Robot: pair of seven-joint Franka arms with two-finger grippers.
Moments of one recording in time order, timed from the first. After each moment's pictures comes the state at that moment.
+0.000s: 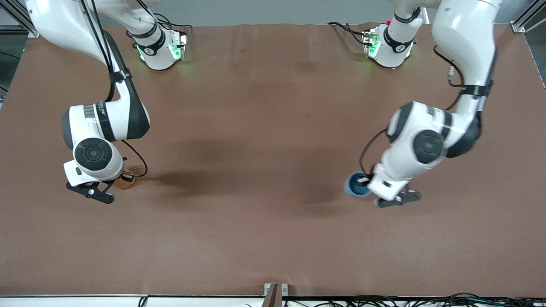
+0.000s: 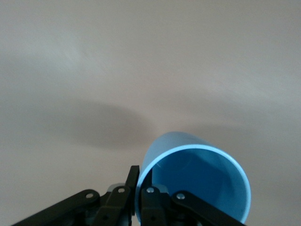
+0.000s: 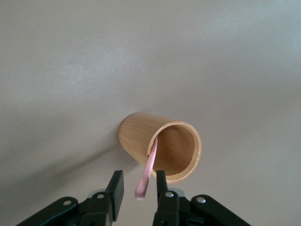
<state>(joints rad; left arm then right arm) -0.19 0.52 -0.27 -1.60 0.11 2.10 -0.73 0.24 0.43 -0.10 -1.70 -0.38 1.88 0.68</state>
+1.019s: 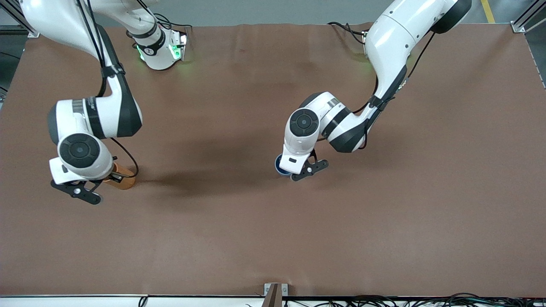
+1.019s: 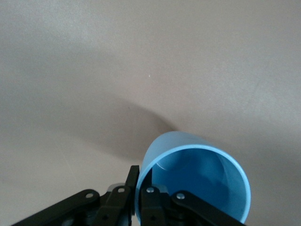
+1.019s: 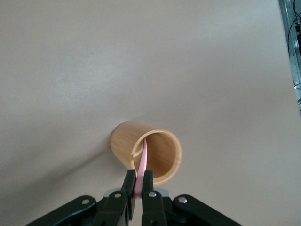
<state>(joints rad) -0.38 0.74 -0.40 -1.47 0.27 2.12 -1.25 0.24 0.38 -0.11 -1.64 -0.39 1.83 0.69</state>
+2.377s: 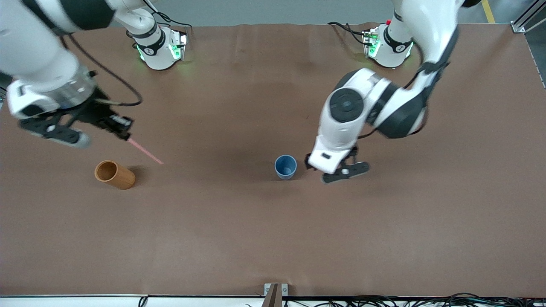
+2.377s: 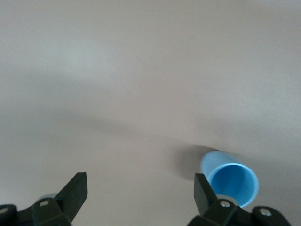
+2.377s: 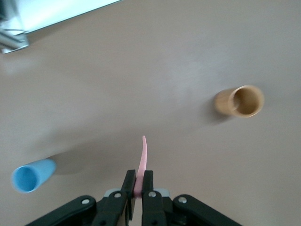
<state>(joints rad) -0.27 0.47 -0.34 -1.42 0.23 1.85 -0.85 0.38 0.14 -0.03 -1.41 0.00 1.64 0.67</state>
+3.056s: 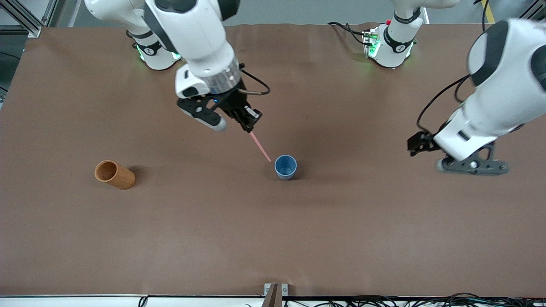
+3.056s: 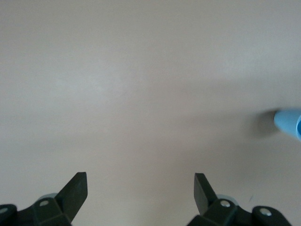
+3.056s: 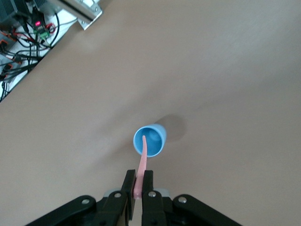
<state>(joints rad) -0.16 0.21 -0.05 -1.42 0.04 1.63 -0.05 0.71 0.37 -0.02 -1.29 0.08 1.93 1.30</state>
